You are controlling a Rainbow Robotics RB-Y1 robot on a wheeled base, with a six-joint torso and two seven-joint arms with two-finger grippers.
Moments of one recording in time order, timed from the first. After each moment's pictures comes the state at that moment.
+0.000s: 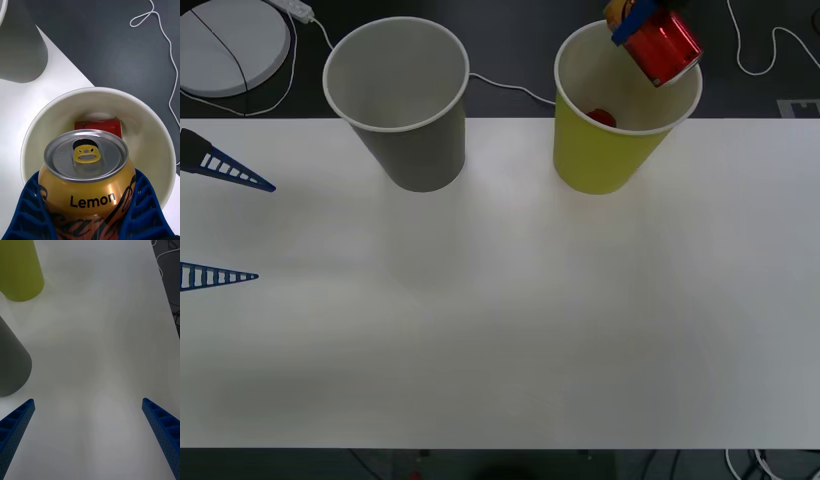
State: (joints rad) right arm -1.50 -0.76 0.57 -0.90 1.90 -1.50 -1.11; left arm -0.23 1.14 0.17 -1.65 -1.29 -1.52 0.01
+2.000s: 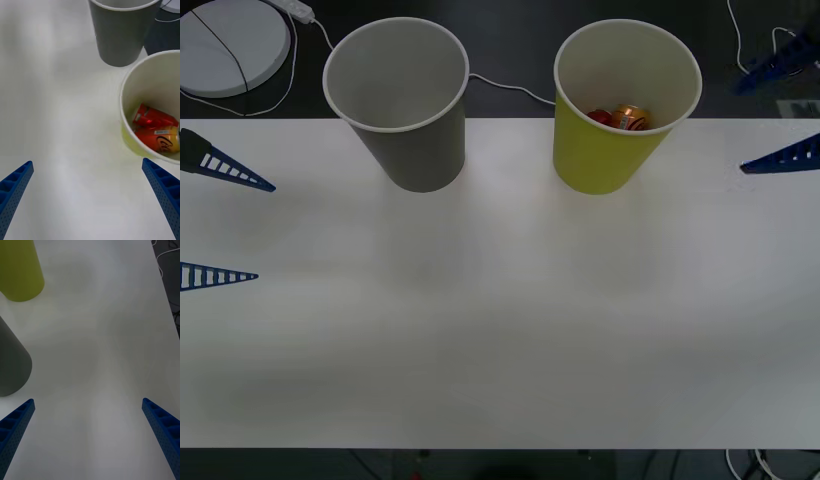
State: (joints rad) right arm -0.67 -1.24 0.04 -1.62 1.29 -1.57 -0.57; left arm -0.23 1.14 0.17 -1.65 -1.29 -1.52 0.01
